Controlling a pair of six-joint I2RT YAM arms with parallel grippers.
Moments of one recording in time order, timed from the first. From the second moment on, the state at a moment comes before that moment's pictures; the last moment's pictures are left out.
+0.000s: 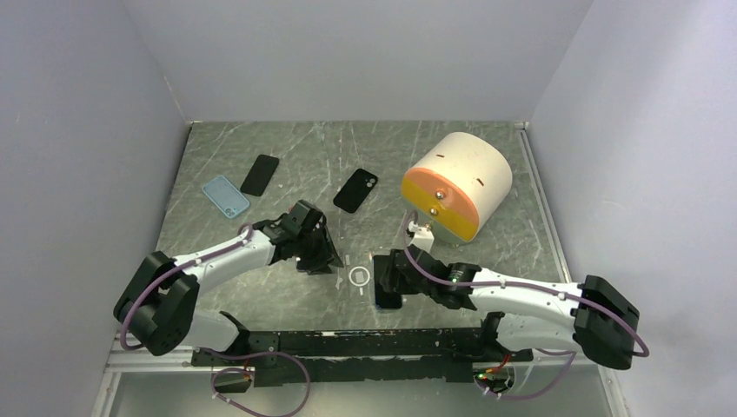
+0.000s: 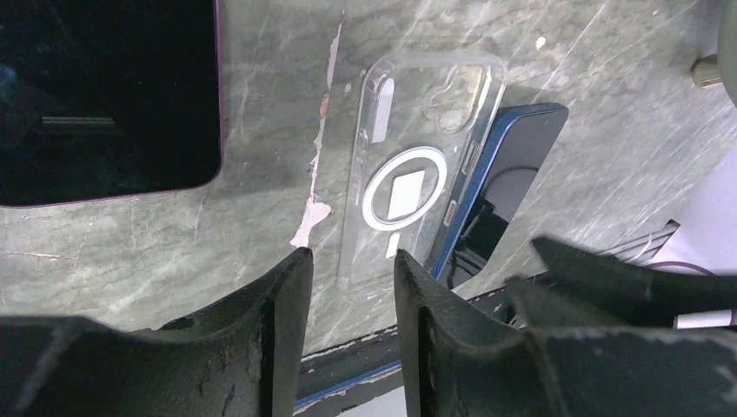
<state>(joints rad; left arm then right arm) -0.65 1.37 0.75 -0.42 0.18 -1.01 1.05 1.09 0.49 -0.25 0.30 0.95</state>
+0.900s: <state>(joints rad) -0.65 1.45 0.71 -0.33 0.25 -0.95 1.08 1.31 0.64 -0.31 0.34 0.99</state>
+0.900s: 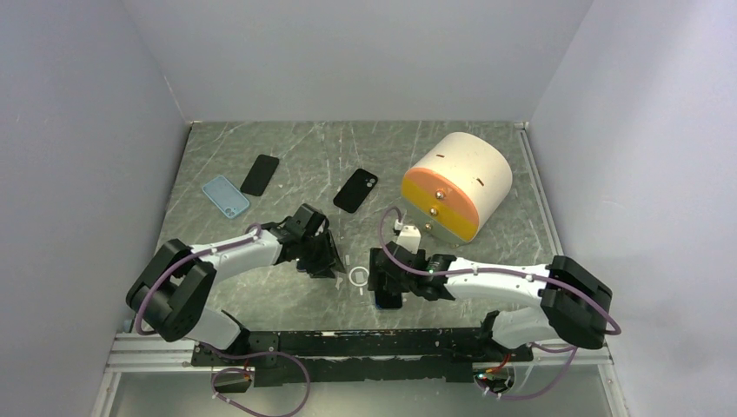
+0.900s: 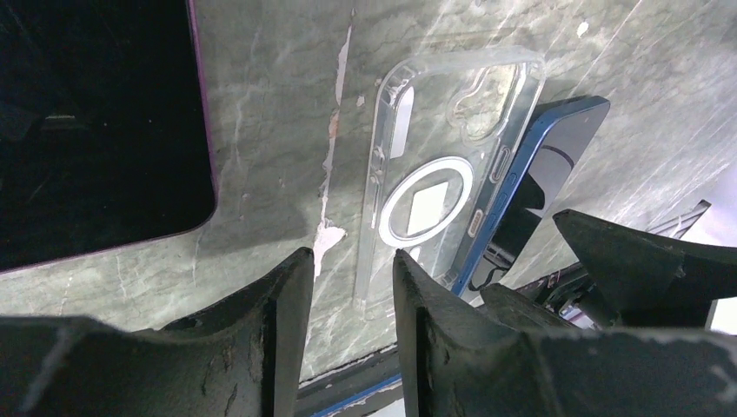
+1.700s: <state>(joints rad) -0.64 1.53 0.71 -0.24 0.31 -0.95 1.08 1.39 0.65 -0.28 0.33 0.96</state>
